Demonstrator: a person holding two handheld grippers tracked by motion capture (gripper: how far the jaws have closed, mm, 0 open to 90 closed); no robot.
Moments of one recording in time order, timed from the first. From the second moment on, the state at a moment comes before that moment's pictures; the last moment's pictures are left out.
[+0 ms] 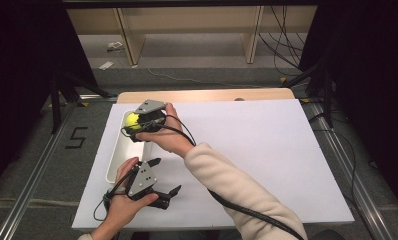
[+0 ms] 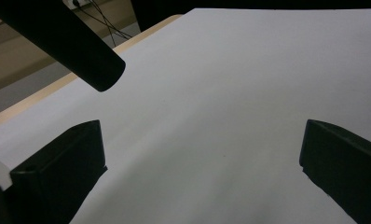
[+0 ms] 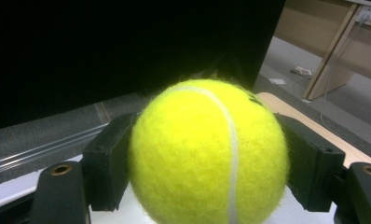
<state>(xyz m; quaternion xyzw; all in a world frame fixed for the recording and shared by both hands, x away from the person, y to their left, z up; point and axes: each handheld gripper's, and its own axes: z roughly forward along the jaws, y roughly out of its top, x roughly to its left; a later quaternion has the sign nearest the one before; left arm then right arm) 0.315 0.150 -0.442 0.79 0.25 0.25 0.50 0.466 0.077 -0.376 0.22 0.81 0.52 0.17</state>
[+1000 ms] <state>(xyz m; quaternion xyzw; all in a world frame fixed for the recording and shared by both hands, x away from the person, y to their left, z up) 0.315 0.150 -0.442 0.79 0.24 0.24 0.50 0.468 0.090 -0.390 0.21 0.82 0.50 0.15</state>
